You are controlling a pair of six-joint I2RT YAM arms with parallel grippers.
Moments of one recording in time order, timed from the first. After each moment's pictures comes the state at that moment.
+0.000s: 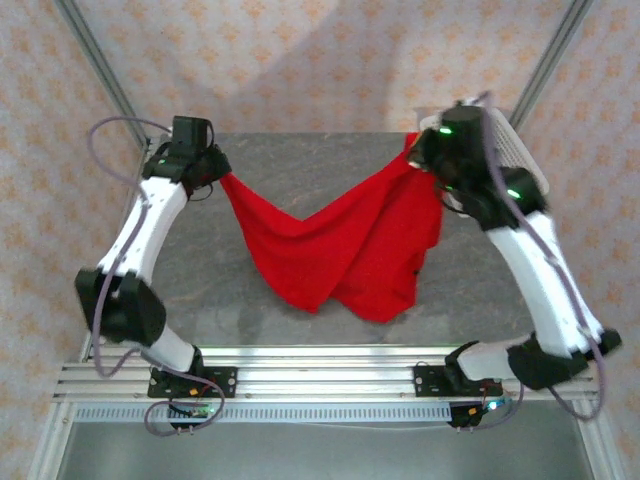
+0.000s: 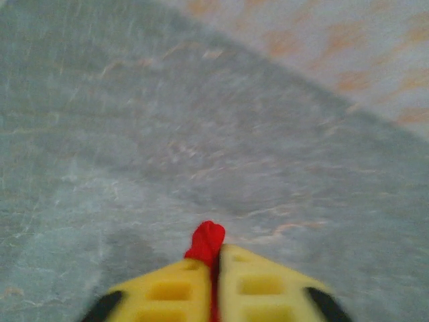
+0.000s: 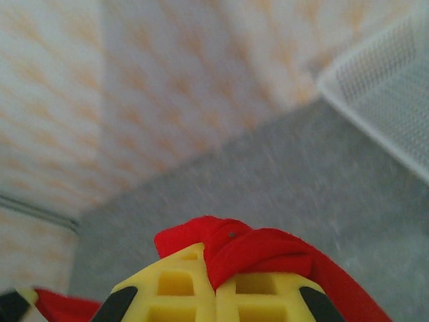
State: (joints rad) left arm -0.05 1.61 1.53 -0.73 -0.09 -0.55; right arm 0.48 1.37 1.80 -0.97 0.29 0.74
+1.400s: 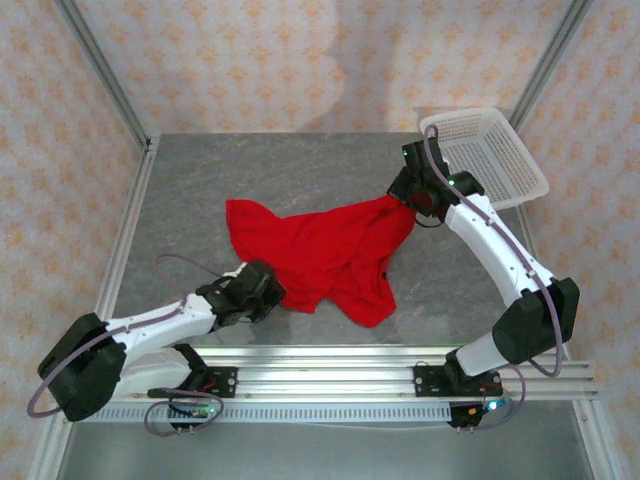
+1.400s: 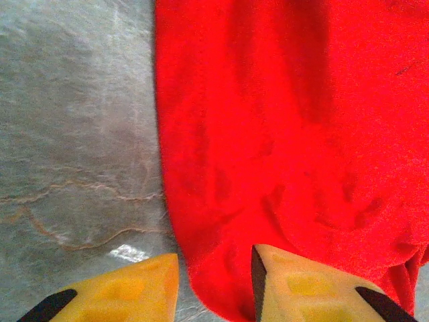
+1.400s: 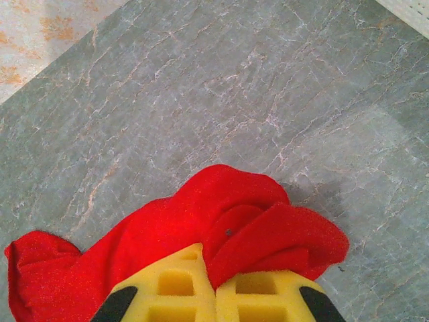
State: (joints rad) left arm -0.70 1.16 0.45 -0.28 -0.07 -1.47; right arm 0.37 1.47 1.42 -0.83 0.15 0.83
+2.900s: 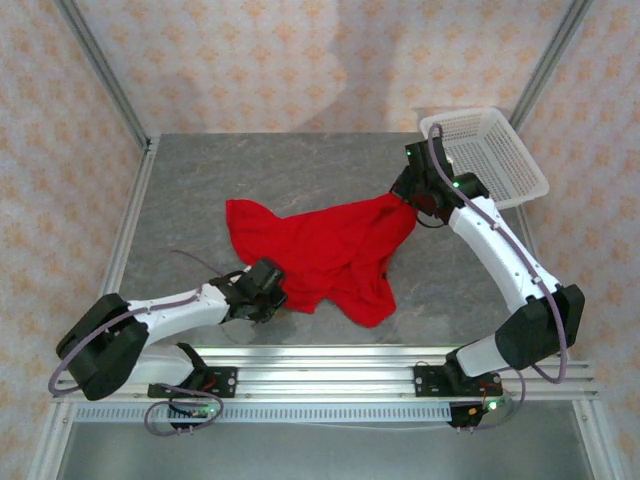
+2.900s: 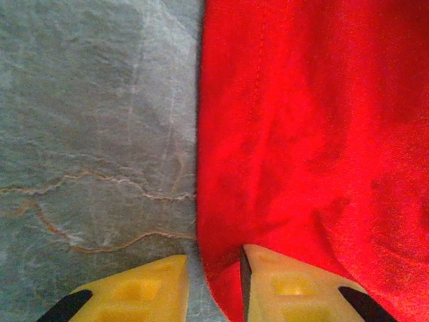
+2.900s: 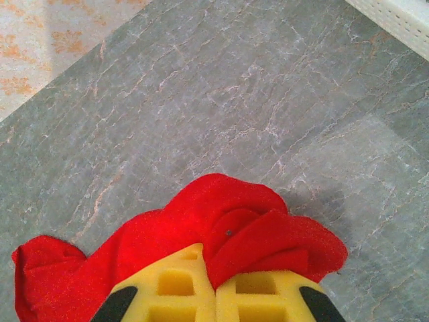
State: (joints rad) left arm -0.70 1.29 0.51 -0.33 -0.03 -1.51; right arm 0.37 1.44 1.42 -0.83 0.16 0.82
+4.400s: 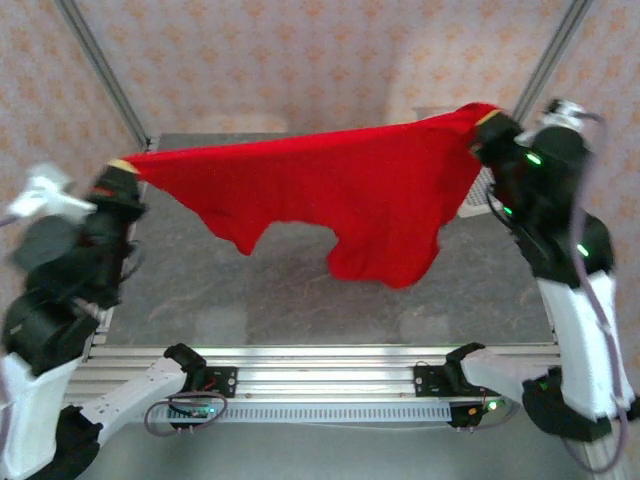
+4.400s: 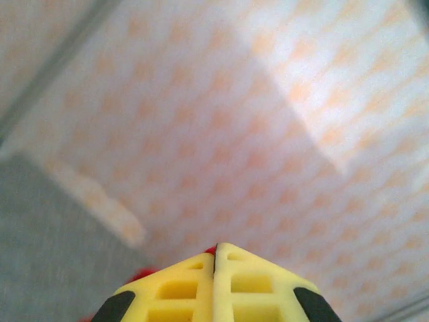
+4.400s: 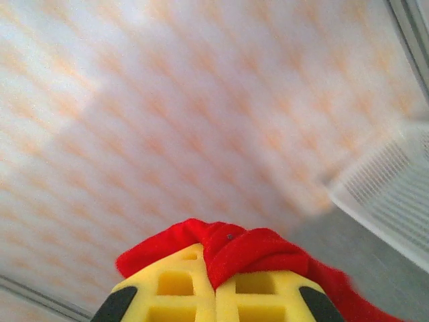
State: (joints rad) left arm -0.49 0.79 1.63 -0.75 -0.69 -0.77; right arm 0.37 1.06 1.80 -0.76 0.38 0.71
